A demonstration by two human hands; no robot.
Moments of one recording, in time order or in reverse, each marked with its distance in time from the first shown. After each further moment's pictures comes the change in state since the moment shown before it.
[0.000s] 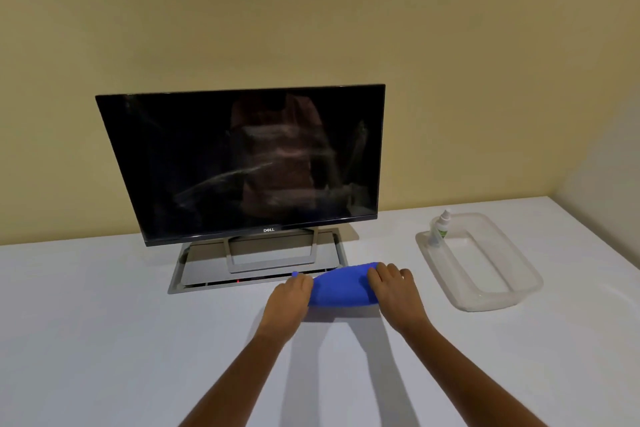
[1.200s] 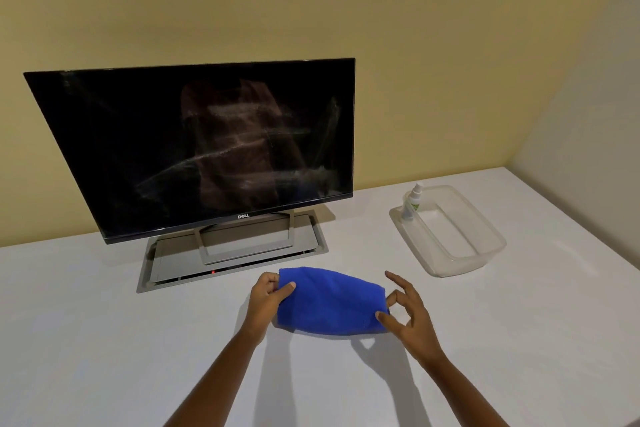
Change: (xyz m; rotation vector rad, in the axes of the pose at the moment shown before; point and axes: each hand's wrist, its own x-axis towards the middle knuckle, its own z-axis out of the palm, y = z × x) left_hand -0.010 -0.012 0.043 -1.291 -0.013 -0.463; right_hand -0.102 -0.002 0.012 1.161 0.122 0.497
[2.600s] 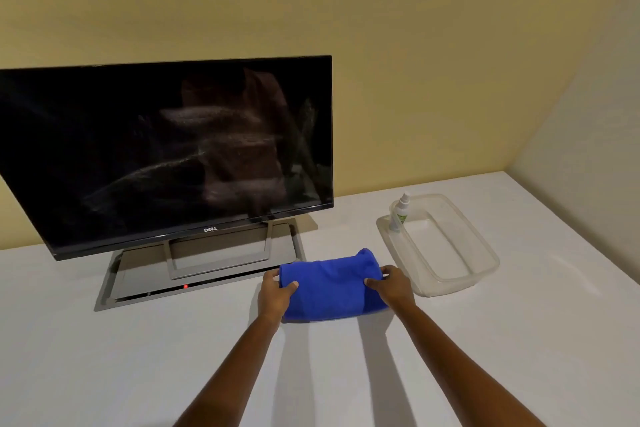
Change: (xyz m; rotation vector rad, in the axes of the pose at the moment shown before) left_hand 0.036 0.029 0.078 0.132 0.096 -0.144; right_hand 0.116 0.001 -0.021 -0.295 -0.033 0.495
